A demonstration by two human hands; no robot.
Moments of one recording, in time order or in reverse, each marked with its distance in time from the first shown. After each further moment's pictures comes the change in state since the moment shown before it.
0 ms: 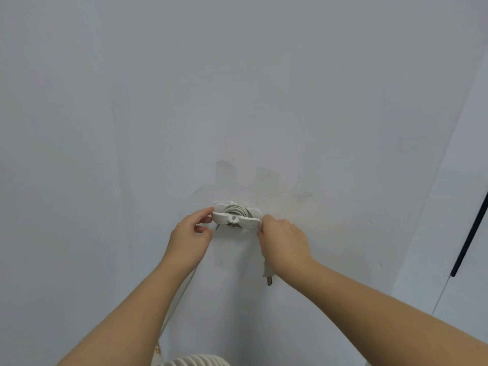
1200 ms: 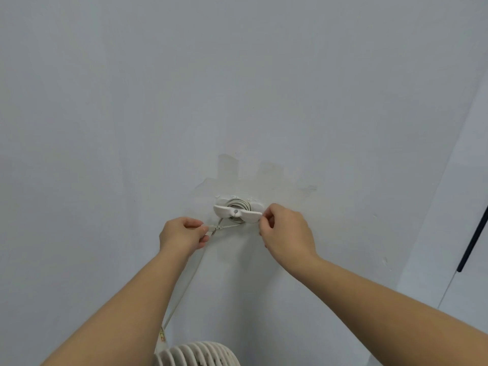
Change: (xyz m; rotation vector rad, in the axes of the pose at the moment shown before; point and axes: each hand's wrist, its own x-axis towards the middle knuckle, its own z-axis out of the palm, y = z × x) left_hand 0.014 -0.012 -0.003 -0.191 0.152 -0.399; right_hand -0.009 -0.003 -0.011 0.440 0.094 0.128
